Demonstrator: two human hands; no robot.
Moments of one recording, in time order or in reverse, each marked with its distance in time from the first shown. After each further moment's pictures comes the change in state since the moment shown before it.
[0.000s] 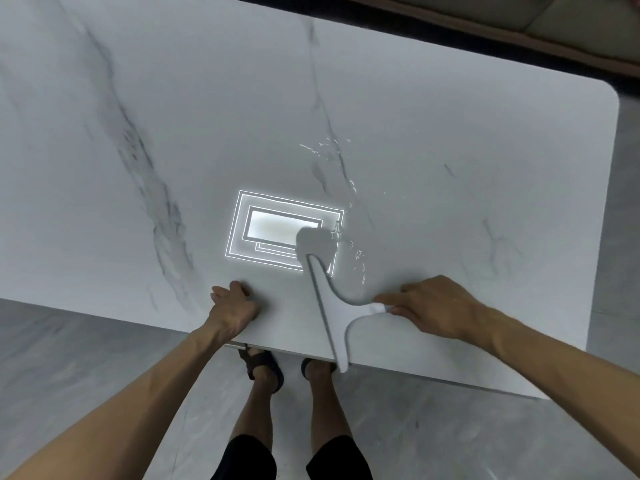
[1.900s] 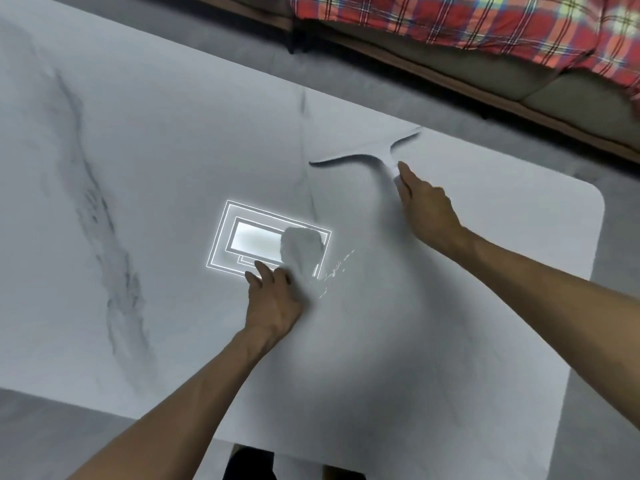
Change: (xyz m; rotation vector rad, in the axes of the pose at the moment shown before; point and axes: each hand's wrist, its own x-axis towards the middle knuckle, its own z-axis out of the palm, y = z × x) left_hand 0.048 0.207 -0.033 0.233 0.192 0.261; right_hand 0.174 0.163 -0.192 0.399 0.388 0.656
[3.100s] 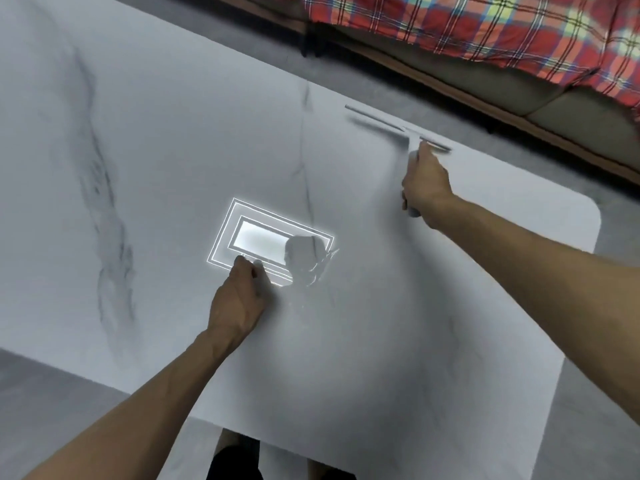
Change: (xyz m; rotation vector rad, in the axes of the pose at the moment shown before) left_hand -0.036 -0.025 0.009 -0.304 0.325 -0.069; right_hand 0.004 -0.019 -0.034 0.567 -0.047 0.373
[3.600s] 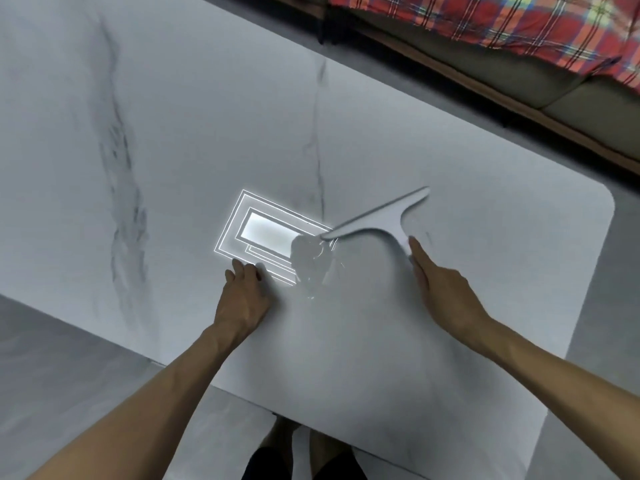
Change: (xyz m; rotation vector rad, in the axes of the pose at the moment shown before) left_hand -0.046 -0.024 0.024 0.160 -0.185 -0.030; right_hand -0.104 0.181 -0.014 -0.643 -0.190 -0.419
